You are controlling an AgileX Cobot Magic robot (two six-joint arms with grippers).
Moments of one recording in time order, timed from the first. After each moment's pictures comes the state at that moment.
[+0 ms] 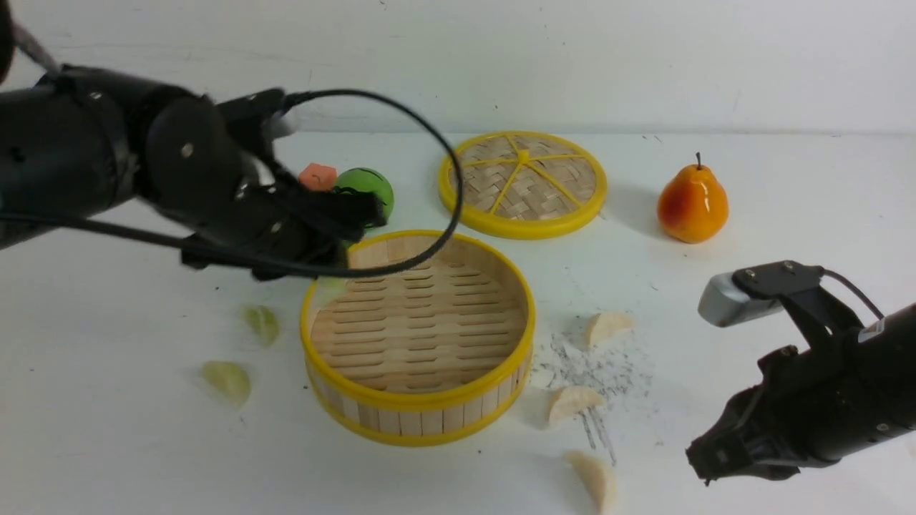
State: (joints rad) right arm 0.21 1.37 -0.82 0.65 0.82 -0.59; left arm -0.40 1.64 -1.30 0.01 0.59 -0.53
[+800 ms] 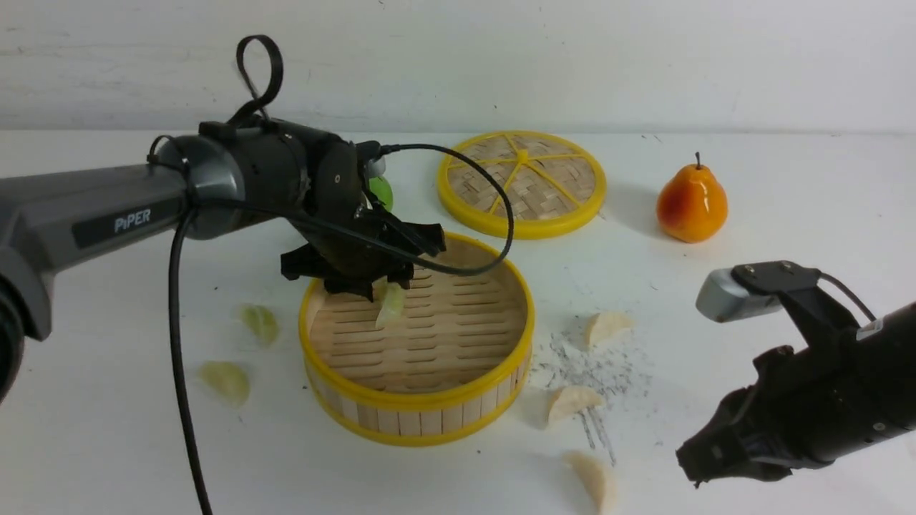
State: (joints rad) right arm 0.21 1.37 -0.82 0.71 0.84 -0.60; left arm -0.40 2.01 -1.57 0.02 0.61 -0.53
